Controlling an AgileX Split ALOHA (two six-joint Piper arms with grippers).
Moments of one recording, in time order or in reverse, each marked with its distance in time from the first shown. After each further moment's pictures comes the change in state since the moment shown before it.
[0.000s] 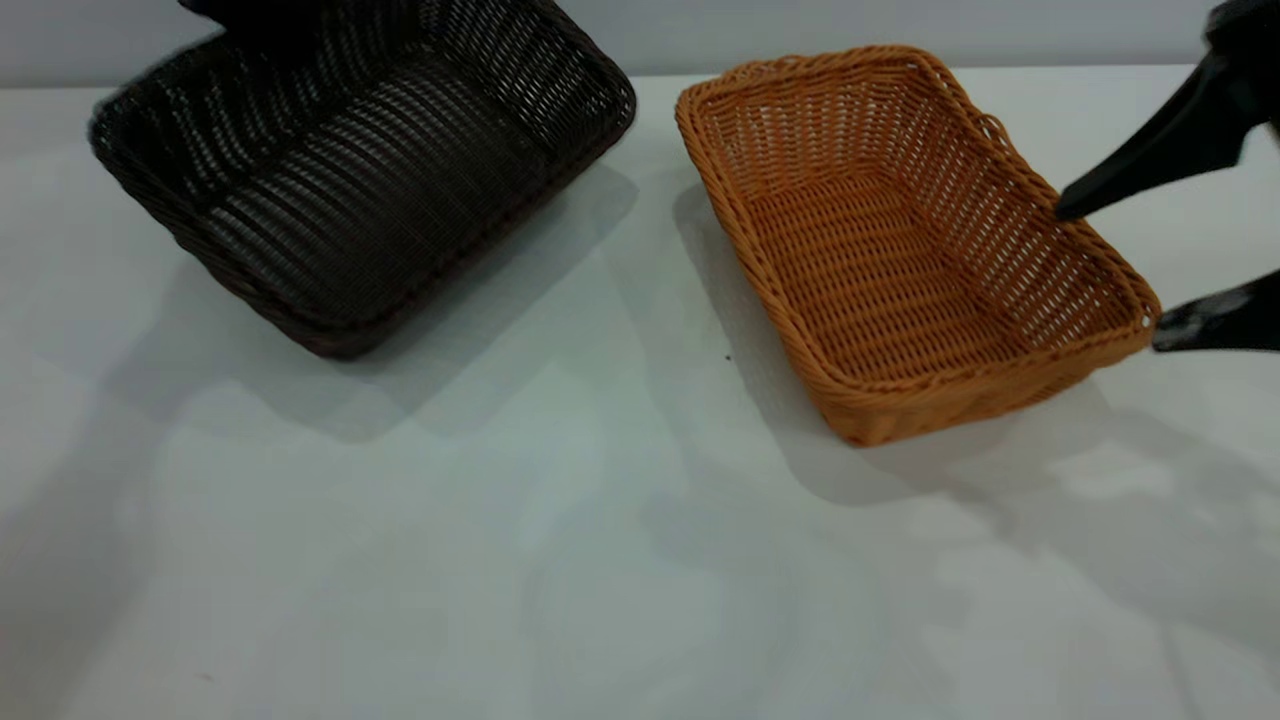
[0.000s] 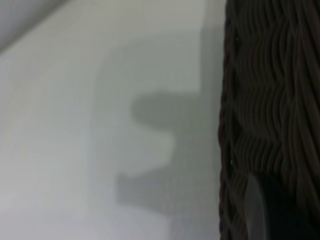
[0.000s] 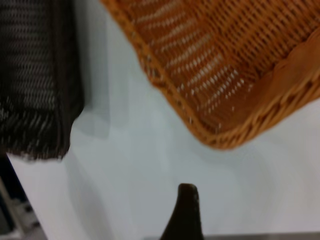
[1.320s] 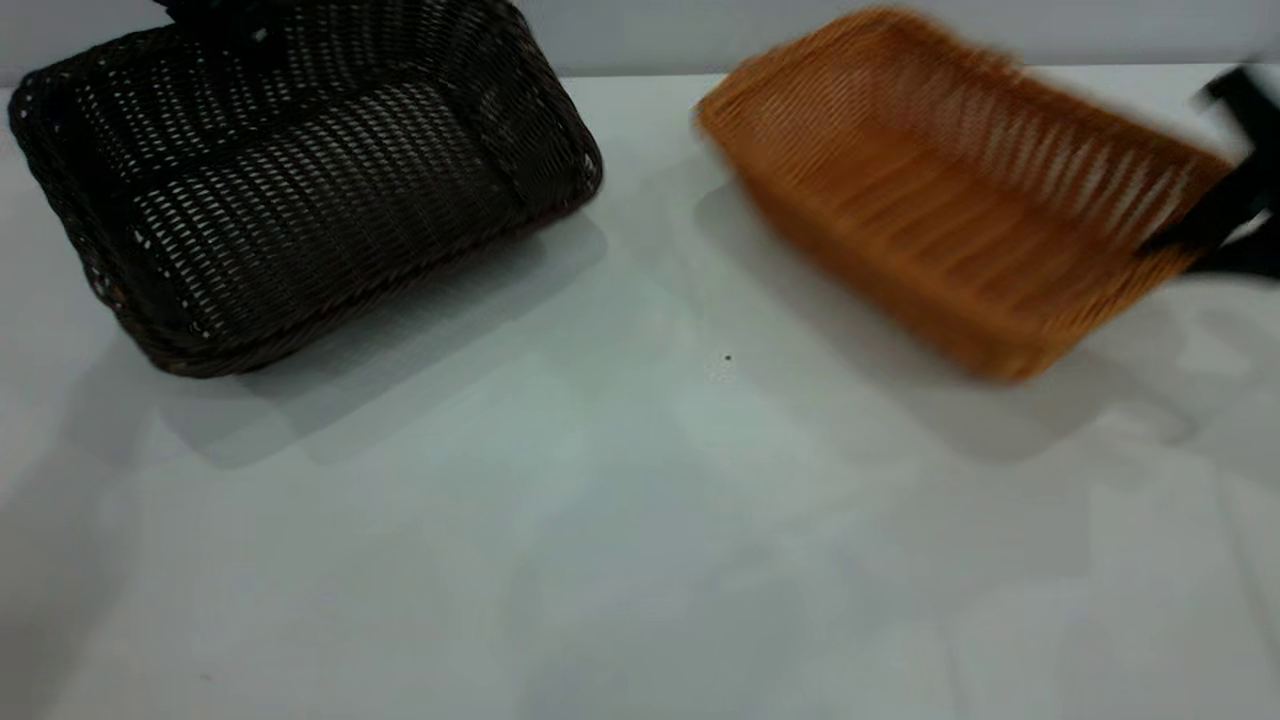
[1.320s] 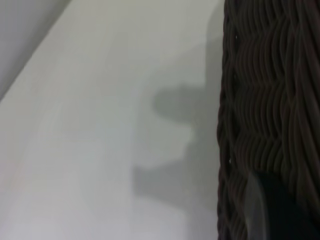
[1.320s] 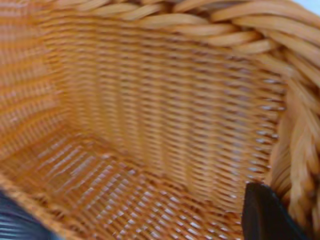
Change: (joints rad) left arm 0.016 -0.010 0.000 -0.101 0.092 0.452; right arm -0.212 0.371 -0.301 0.205 -0.071 -0.185
